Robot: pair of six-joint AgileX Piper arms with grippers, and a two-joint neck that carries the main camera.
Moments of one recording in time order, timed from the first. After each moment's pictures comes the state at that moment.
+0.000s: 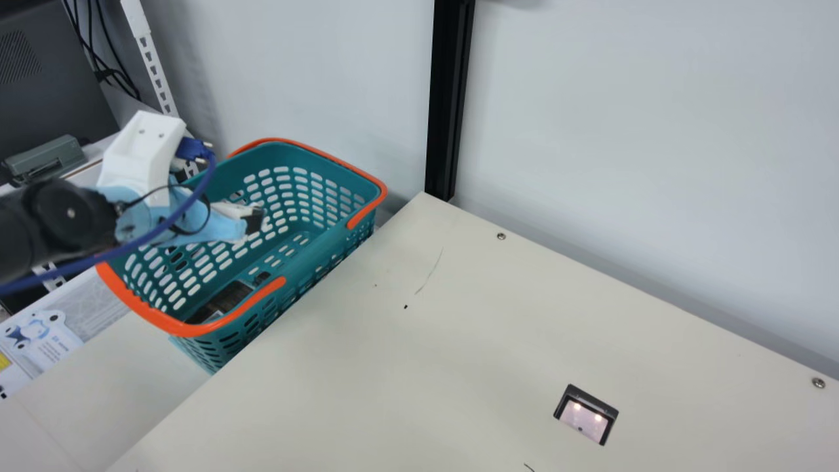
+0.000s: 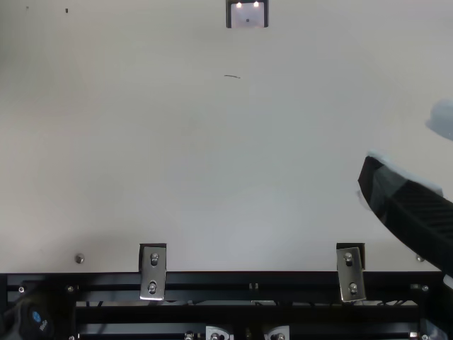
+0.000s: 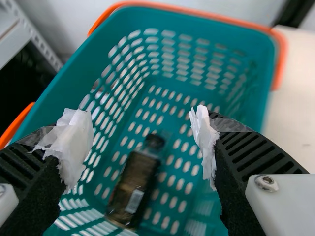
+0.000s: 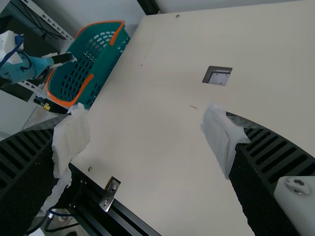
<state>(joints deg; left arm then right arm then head) 33.7 79.2 -43.9 -18.6 13.9 27.7 -4.4 49.6 -59.0 46.8 70.0 -20.7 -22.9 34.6</state>
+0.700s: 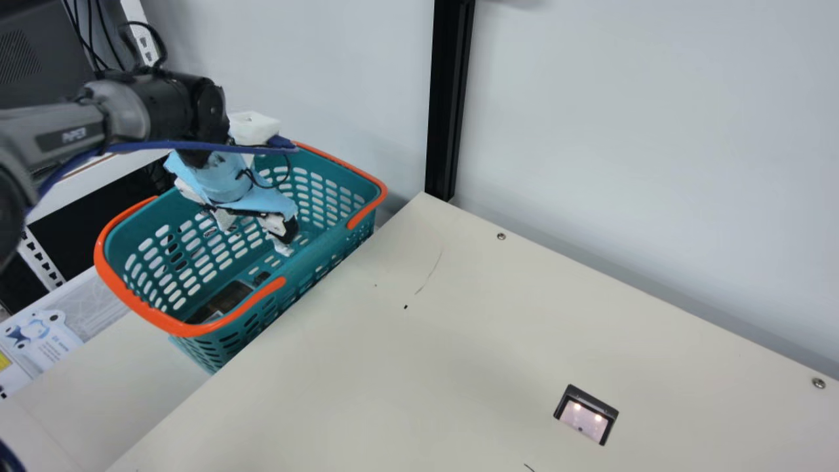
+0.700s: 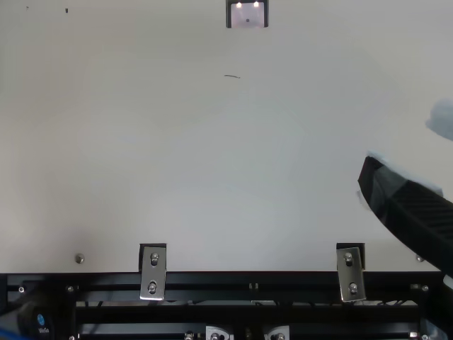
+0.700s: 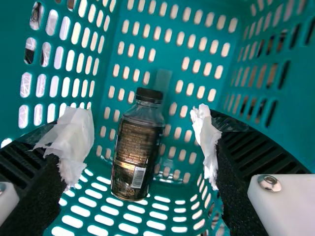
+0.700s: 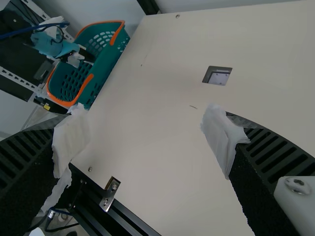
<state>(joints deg) 25.3 111.6 -82.7 6.5 51.0 9.2 -4.4 49.6 -59.0 46.8 70.0 -20.7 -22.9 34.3</state>
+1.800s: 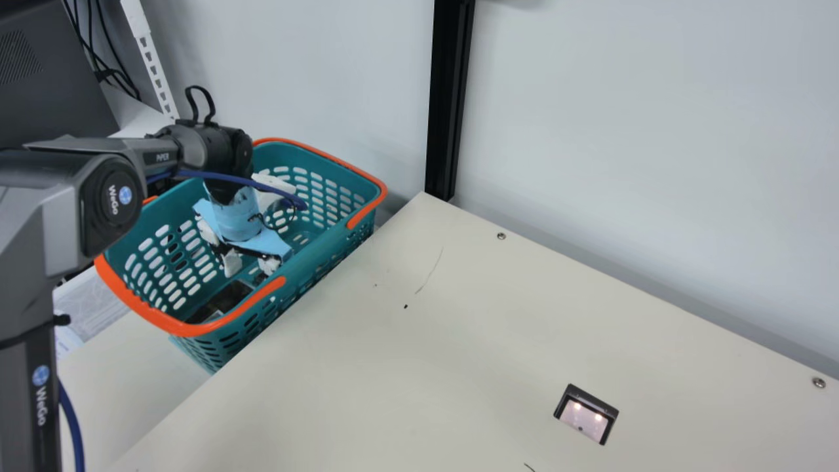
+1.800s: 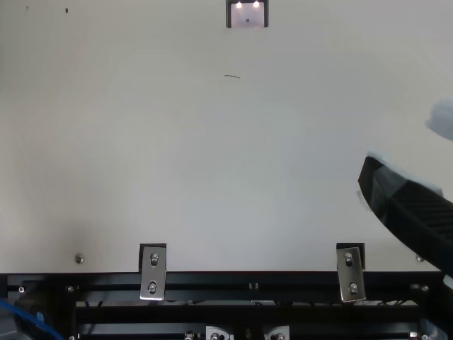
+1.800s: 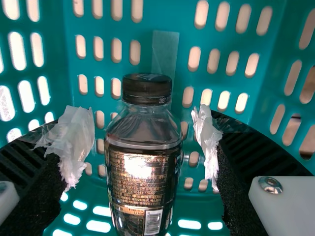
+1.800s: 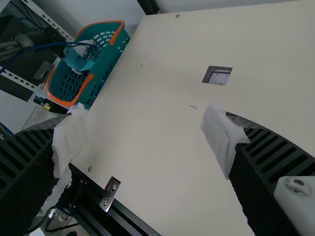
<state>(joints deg) 29.1 132.1 -92.3 5.4 53.8 21.9 -4.4 49.6 -59.0 46.8 70.0 -20.7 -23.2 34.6</state>
